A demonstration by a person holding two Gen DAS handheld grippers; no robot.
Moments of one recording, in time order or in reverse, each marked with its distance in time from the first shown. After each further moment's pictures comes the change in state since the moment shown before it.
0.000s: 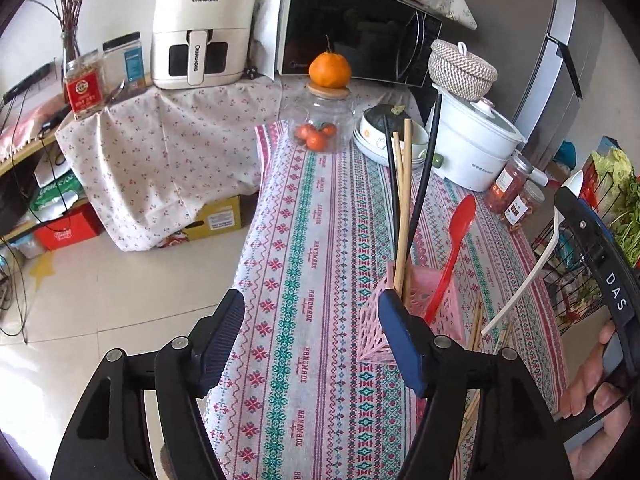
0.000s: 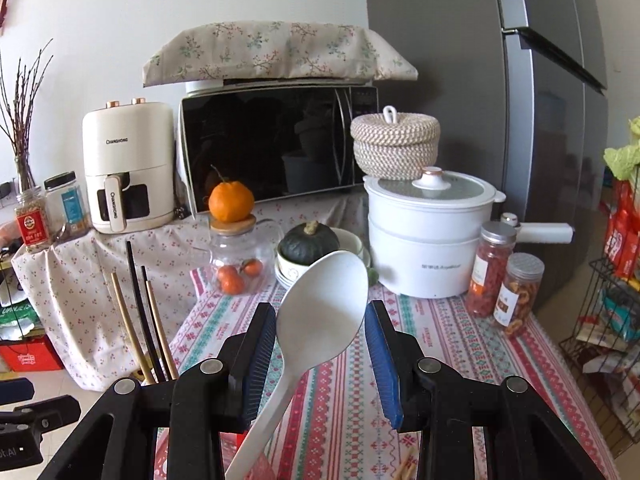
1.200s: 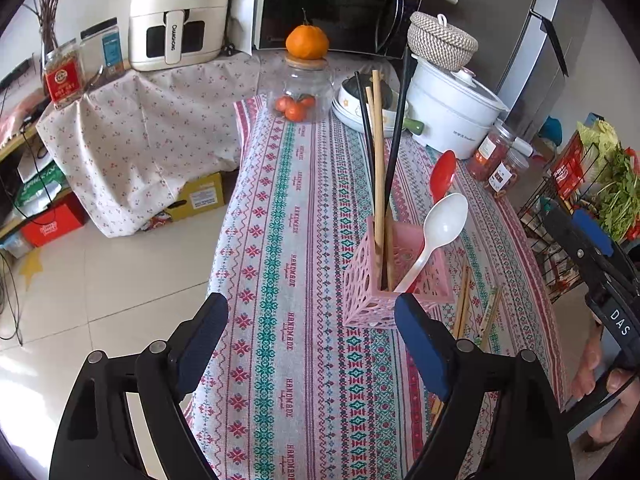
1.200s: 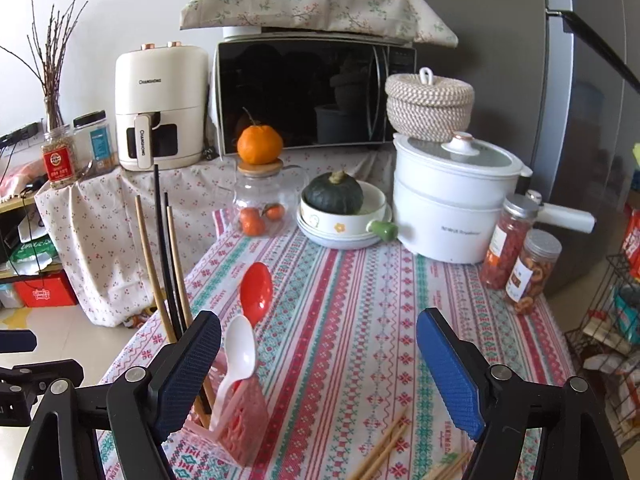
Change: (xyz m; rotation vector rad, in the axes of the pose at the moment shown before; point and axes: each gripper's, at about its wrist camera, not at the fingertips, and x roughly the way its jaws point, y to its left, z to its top) left arm -0.001 -0.013 -0.016 0.053 0.081 -0.065; right arm -0.012 -0.032 -0.019 -0.065 0.195 0.089
